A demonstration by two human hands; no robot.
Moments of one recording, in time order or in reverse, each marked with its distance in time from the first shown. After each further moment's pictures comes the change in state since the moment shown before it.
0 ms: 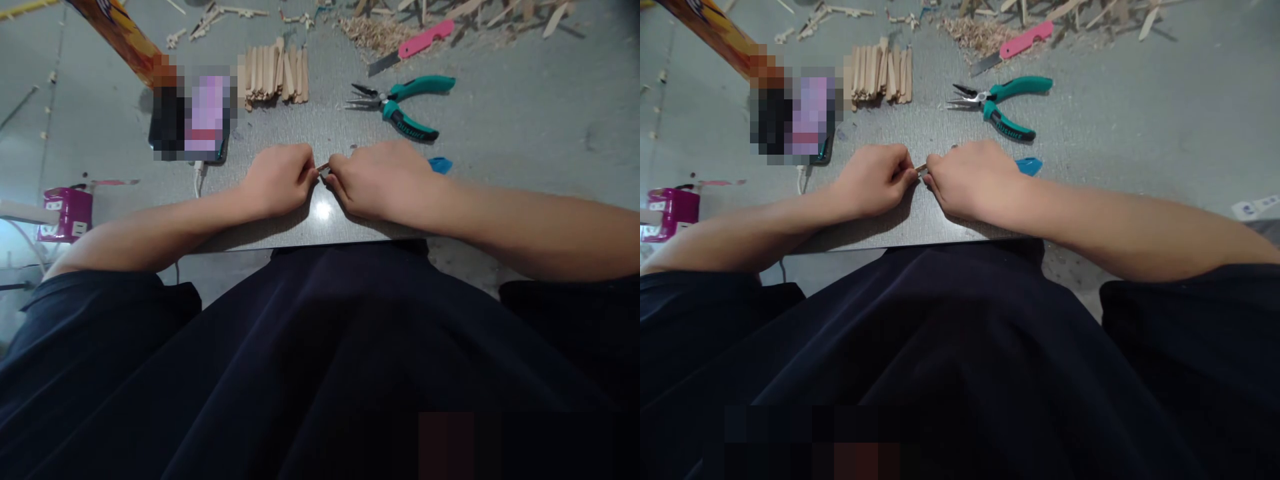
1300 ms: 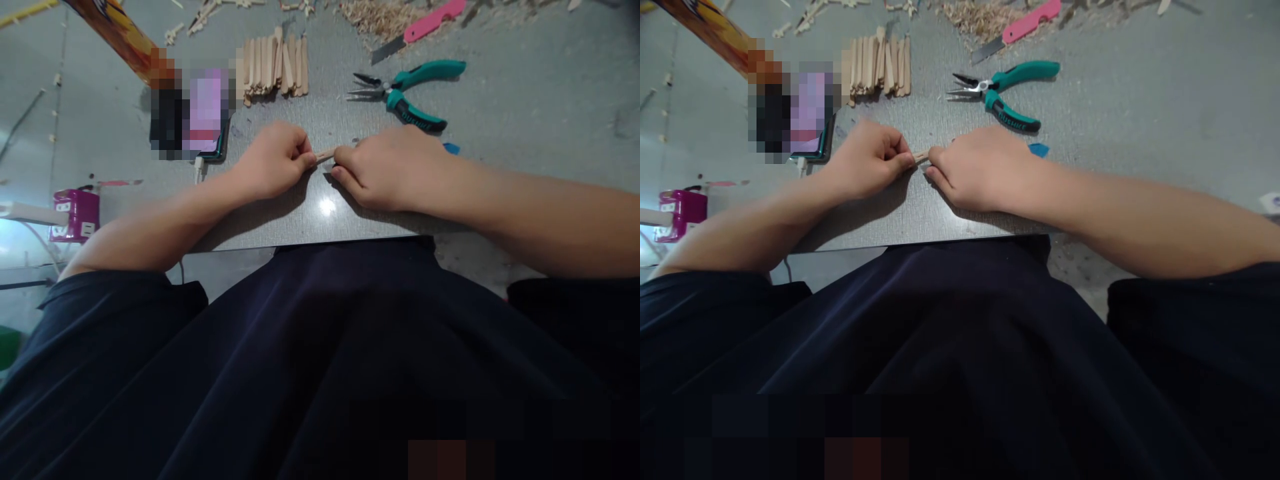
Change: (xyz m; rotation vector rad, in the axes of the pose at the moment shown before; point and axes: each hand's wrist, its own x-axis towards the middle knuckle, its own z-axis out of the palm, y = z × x) left_hand 0.018 -0.018 -0.009 -0.175 -0.037 -0.031; right_hand -0.001 0.014 -0.005 -0.034 -0.003 -0.073
